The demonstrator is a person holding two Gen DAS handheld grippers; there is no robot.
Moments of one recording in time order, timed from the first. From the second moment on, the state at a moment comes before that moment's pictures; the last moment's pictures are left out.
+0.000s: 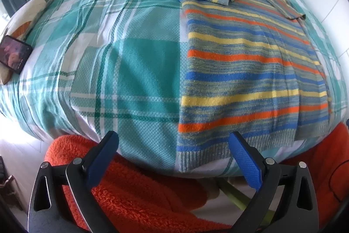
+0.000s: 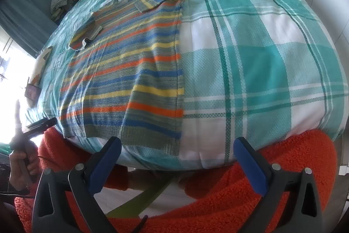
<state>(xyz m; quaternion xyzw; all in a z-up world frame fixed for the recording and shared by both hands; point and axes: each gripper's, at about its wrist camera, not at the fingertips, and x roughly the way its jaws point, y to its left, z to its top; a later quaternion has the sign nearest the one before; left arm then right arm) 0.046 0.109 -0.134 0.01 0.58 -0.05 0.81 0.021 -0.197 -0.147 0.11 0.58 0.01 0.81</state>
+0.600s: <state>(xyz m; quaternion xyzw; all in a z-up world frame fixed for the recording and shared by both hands) 0.060 0.102 -0.164 0.02 0.63 -0.05 0.78 0.032 -0.208 -0.171 0.16 0.58 0.02 0.80</state>
